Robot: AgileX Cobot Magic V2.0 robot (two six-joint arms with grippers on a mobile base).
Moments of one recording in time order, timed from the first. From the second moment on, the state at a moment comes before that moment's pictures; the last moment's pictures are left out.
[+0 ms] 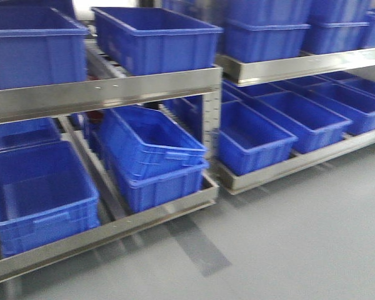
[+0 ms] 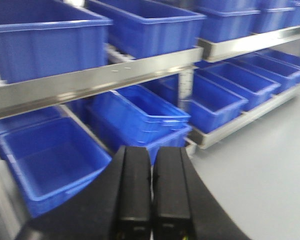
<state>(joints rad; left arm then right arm) -0.21 -0.01 0.01 0.01 0.13 -0.02 0.23 0.20 -0.54 -0.02 0.64 0.17</state>
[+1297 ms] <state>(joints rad) -0.21 -0.01 0.01 0.01 0.13 -0.02 0.23 0.20 -0.54 -0.02 0.64 0.17</state>
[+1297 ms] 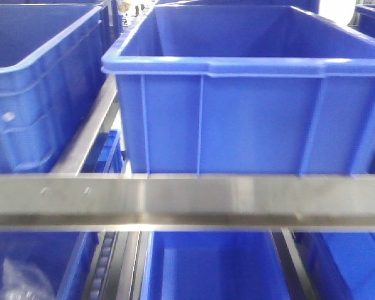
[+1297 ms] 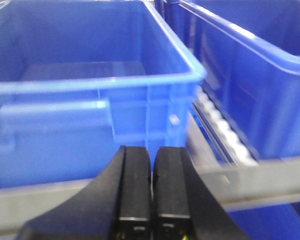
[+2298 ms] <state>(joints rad) -0.21 -0.01 0.01 0.01 0.13 -0.02 0.23 0.20 -0.54 -0.02 0.64 0.17</state>
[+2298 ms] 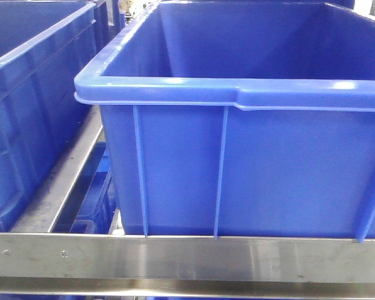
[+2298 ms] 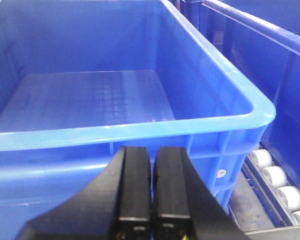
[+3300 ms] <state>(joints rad) 0.04 -0.01 0.01 0.01 0.13 -0.02 0.23 0.20 -0.54 -0.02 0.64 0.17</state>
